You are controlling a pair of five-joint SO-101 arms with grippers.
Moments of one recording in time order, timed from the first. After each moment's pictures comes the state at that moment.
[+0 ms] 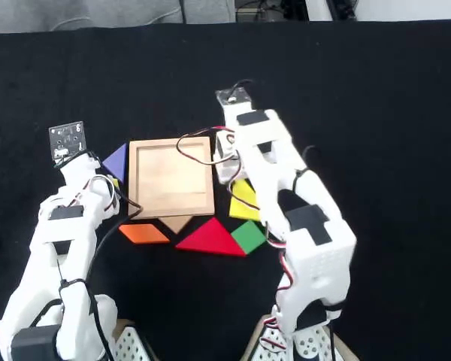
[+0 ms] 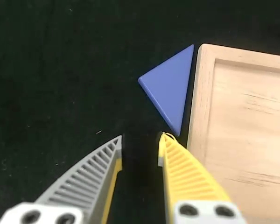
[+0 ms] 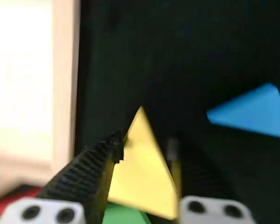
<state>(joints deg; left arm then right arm) -12.7 -28.1 67.6 21.9 4.4 -16.2 21.6 4.6 72.2 0.6</state>
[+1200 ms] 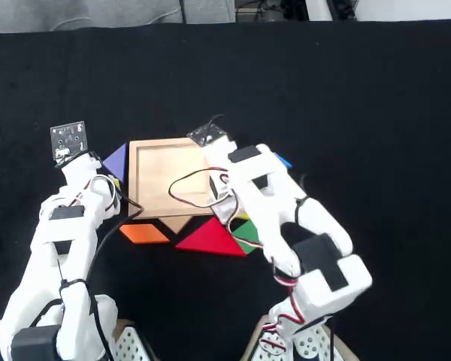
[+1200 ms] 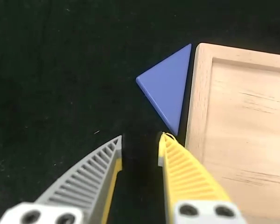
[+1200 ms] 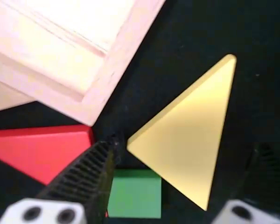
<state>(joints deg) -12.4 -28.1 67.6 21.9 4.4 -22.6 8.6 30.1 60.4 11.6</state>
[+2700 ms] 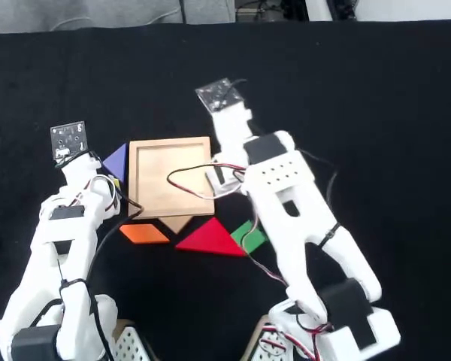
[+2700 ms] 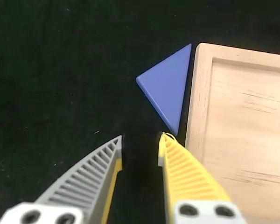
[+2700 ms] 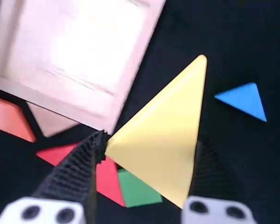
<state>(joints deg) -12.4 -28.1 67.6 21.9 4.4 -23.8 -10.9 21.8 69.1 1.3</state>
